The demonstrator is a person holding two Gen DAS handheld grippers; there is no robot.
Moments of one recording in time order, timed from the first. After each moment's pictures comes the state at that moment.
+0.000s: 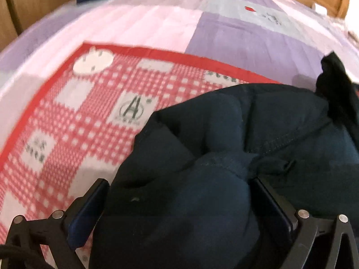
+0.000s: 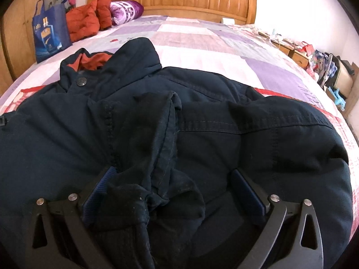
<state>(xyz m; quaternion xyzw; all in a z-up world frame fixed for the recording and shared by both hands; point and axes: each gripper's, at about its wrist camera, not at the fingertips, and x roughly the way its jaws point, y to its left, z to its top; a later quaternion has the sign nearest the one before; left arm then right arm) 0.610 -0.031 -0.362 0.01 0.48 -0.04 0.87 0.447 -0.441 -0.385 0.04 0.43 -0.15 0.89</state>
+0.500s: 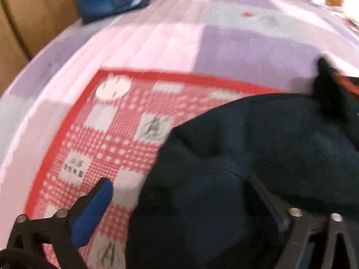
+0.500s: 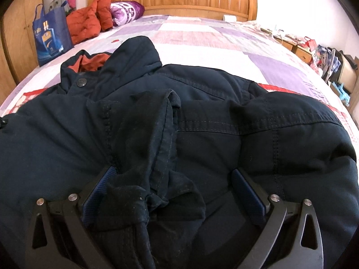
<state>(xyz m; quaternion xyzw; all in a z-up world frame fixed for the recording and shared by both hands) 0.586 -0.033 -0.309 0.07 0.47 -0.05 0.88 0.450 -0.448 -0.388 0.06 0.43 -0.13 0.89</state>
